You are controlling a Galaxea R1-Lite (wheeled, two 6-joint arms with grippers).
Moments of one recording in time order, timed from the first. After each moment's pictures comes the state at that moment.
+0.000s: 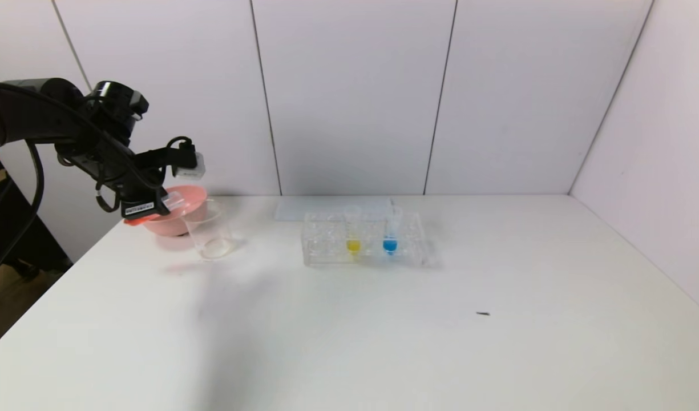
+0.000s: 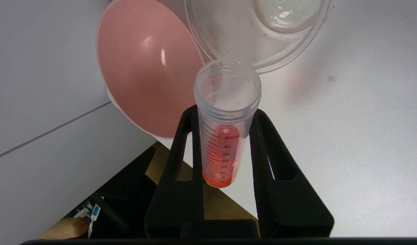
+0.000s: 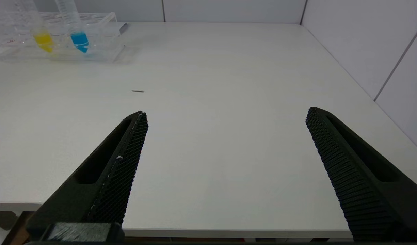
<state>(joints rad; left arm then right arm) 0.05 2.10 -1.98 0.79 0.00 1.24 0.00 0.00 0.00 0.00 0.00 0.00</state>
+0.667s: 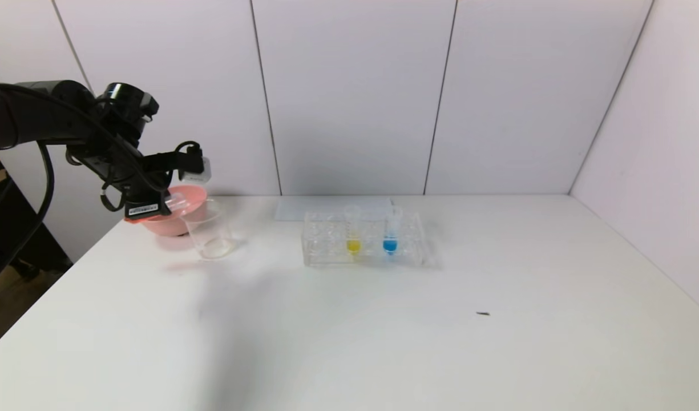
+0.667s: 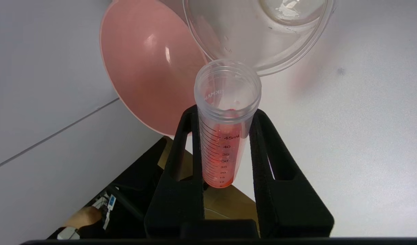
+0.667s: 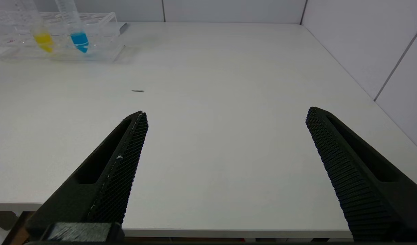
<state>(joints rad) 0.02 2.11 -1.98 0.78 0.08 1.27 0.00 0.00 0.00 0.00 0.00 0.00</state>
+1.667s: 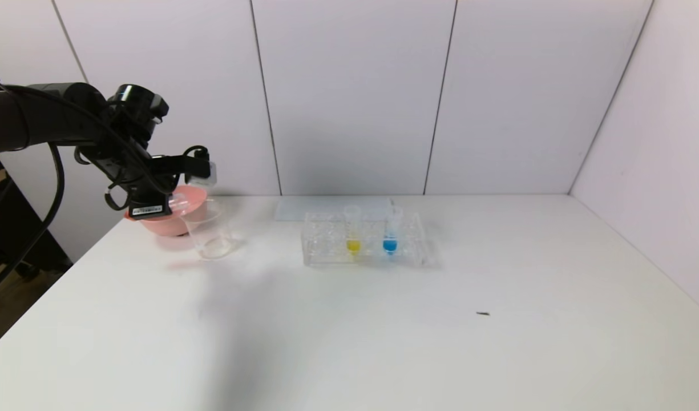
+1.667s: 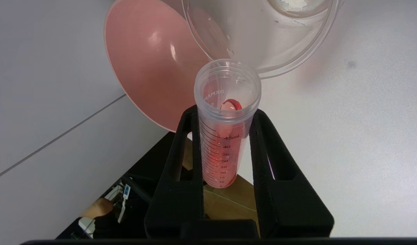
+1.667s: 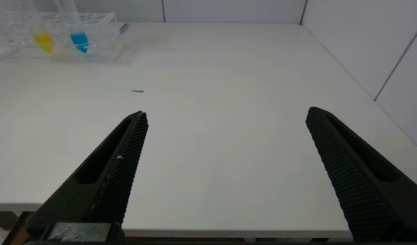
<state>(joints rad) 0.00 2.12 -1.98 0.77 0.15 1.30 0.00 0.00 0.00 0.00 0.00 0.00</state>
